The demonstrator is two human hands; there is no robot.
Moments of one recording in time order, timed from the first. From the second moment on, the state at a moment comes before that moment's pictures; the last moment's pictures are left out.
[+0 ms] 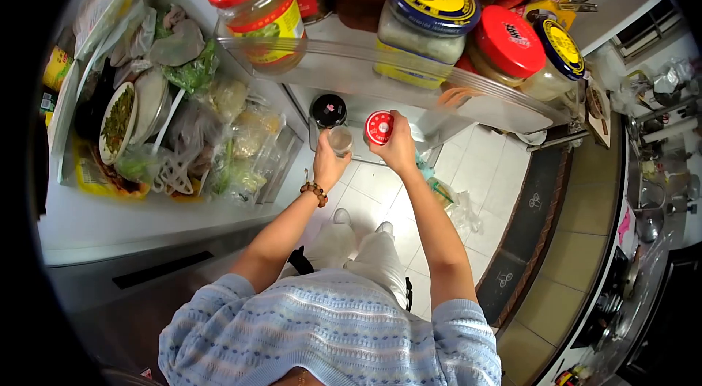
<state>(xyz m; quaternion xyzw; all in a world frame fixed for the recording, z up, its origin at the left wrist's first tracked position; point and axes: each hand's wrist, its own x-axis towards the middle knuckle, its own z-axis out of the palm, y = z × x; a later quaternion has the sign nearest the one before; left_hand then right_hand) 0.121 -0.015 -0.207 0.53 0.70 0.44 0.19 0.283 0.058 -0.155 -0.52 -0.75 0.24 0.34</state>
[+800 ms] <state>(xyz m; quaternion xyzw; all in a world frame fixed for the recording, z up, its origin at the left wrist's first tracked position) 0.099 -0.054 -0.042 0.60 0.60 0.50 0.18 0.307 -0.029 0.095 -0.31 -0.85 0.19 0.38</state>
